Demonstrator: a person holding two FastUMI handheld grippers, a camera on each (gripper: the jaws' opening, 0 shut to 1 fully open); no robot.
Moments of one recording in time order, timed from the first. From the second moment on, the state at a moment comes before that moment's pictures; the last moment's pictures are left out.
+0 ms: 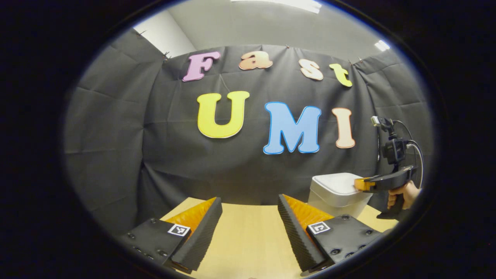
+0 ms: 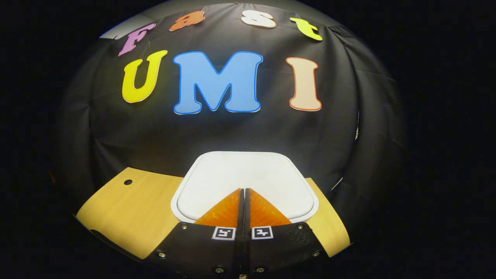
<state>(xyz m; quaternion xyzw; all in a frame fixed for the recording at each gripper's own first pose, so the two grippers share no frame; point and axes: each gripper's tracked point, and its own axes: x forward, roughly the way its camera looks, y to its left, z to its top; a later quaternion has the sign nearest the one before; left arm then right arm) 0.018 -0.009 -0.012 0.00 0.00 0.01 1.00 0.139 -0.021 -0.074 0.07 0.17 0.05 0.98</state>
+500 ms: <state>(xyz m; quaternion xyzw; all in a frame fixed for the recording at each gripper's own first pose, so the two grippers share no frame) 0.013 -0.011 0.002 0.00 -0.01 0.01 1.00 0.135 -0.025 -0.061 0.11 0.18 0.07 0.98</state>
